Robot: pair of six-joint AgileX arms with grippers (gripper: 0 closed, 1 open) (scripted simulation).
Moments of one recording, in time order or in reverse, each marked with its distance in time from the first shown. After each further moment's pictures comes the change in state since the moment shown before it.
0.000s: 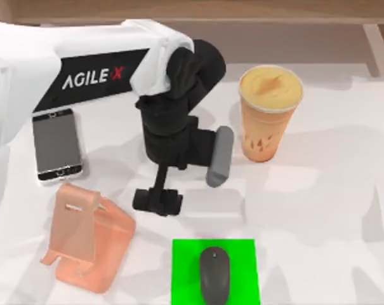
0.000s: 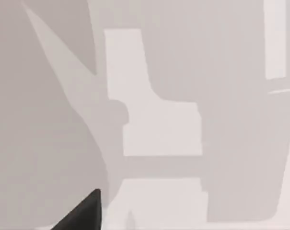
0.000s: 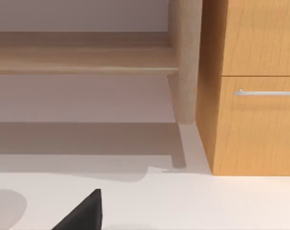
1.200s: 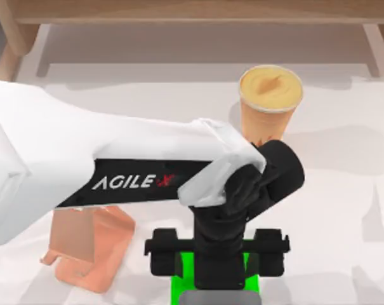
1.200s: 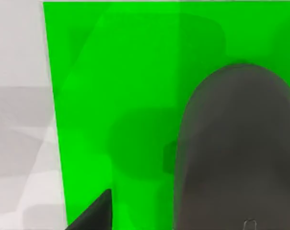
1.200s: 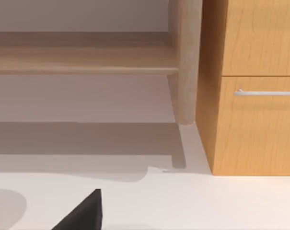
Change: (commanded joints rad) left arm -0.353 -0.142 -0.287 0.152 0.005 1.059; right arm 0.000 0.000 0.000 0.000 0.000 0.000
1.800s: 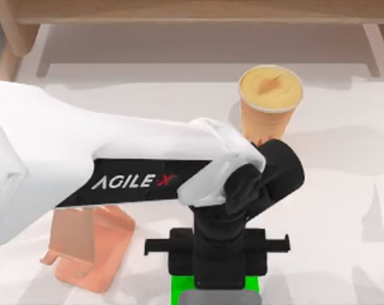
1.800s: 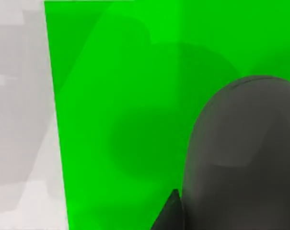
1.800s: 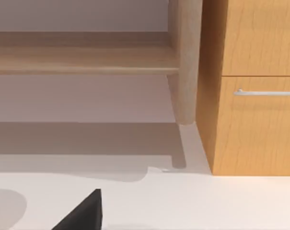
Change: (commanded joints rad) left arm 0.000 0.000 0.000 0.000 0.000 0.000; right arm 0.000 0.000 0.000 0.000 0.000 0.000
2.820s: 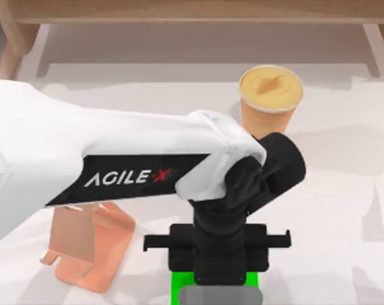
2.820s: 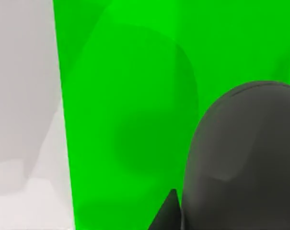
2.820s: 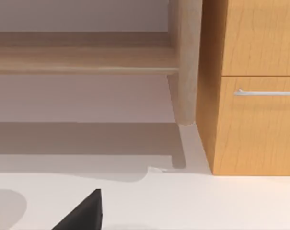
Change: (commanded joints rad) left arm 0.004 -0.018 0.021 -0.036 0.001 0.000; right arm 0.000 0.000 0.000 0.000 0.000 0.000
